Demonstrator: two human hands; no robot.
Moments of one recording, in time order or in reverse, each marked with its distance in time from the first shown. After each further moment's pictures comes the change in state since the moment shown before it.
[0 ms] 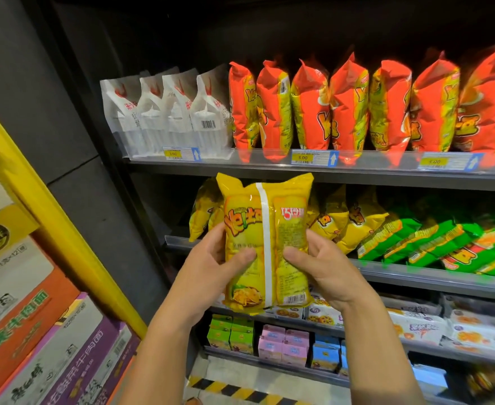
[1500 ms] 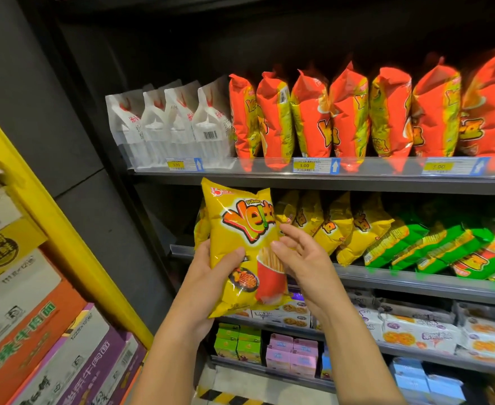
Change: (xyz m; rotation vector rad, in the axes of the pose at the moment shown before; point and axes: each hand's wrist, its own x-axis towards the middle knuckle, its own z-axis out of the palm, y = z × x) left_hand 0.004 -0.003 0.006 -0.308 0.198 -0.241; right_hand 0.015 0.004 0.032 -0.007 0.285 -0.015
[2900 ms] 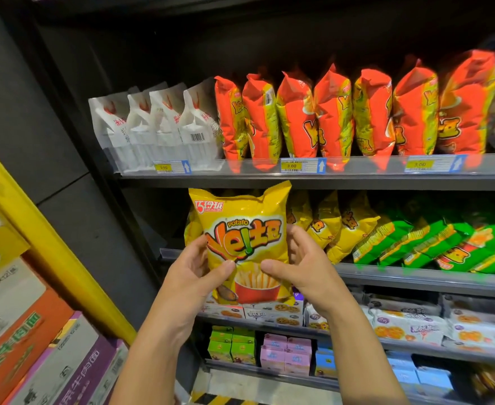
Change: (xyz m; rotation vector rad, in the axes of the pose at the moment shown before) left_hand 0.005 -0.004 -0.018 0.162 -0.054 0.132; right_hand -0.006 -0.005 -0.021 -0.136 -0.153 -0.124
